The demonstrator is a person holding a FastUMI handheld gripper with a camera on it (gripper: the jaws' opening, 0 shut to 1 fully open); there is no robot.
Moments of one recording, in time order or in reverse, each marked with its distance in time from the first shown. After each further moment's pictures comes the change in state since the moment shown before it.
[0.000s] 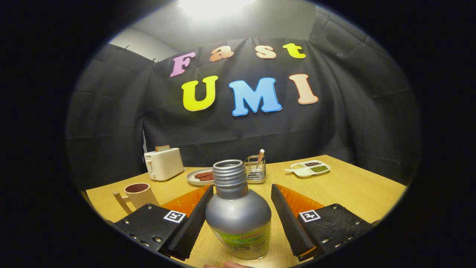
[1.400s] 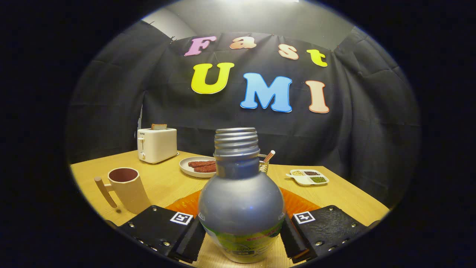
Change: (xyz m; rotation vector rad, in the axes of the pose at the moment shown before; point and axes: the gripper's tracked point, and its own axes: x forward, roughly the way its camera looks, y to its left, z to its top) arm 0.036 0.039 0.004 -0.249 0.068 -0.043
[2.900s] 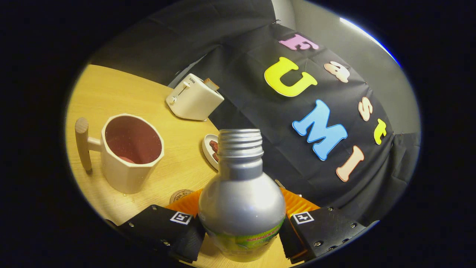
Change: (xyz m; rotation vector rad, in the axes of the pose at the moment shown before) arm 0.051 0.089 0.008 -0.722 0.051 0.078
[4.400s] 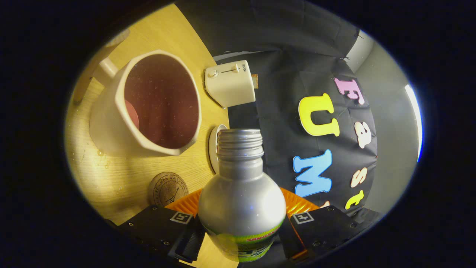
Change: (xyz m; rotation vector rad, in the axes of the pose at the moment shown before) arm 0.014 0.006 0.023 -0.584 -0.033 -0.064
